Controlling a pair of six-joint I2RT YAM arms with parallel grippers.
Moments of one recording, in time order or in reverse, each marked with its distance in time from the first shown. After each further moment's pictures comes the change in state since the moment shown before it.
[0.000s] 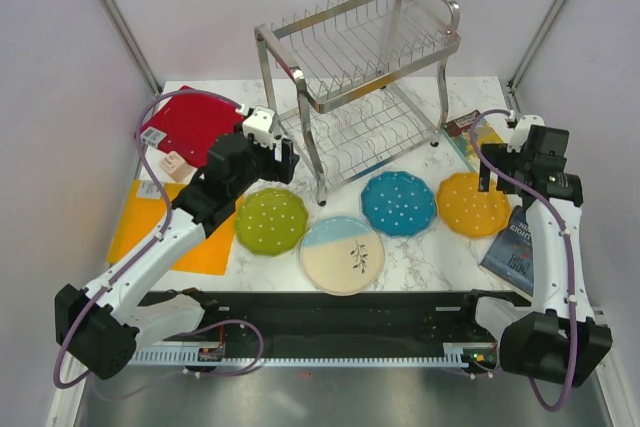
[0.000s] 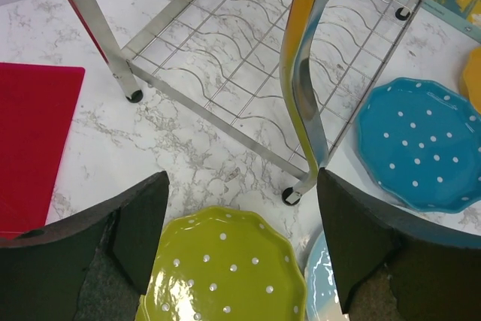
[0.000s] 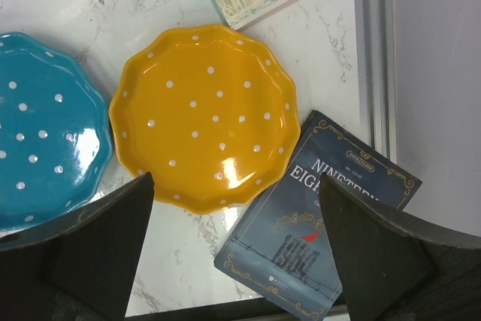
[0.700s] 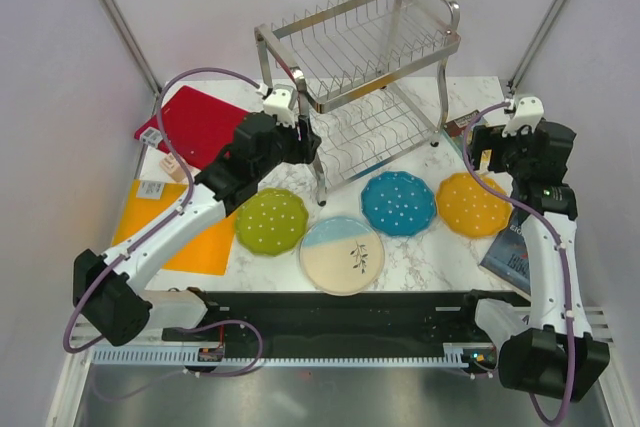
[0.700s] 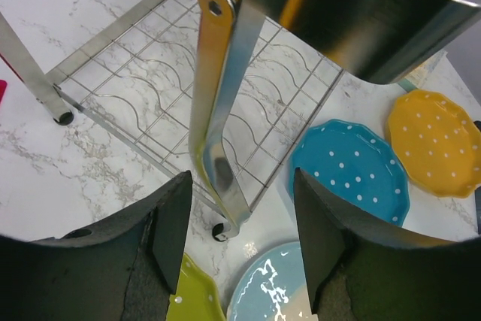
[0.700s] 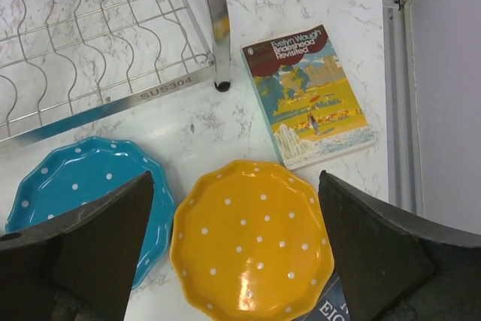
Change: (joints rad) left arm -0.092 0.183 0.208 -0.012 -0.039 -0.201; right arm 0.021 -0.074 -0.081 0.392 -0.260 -0.002
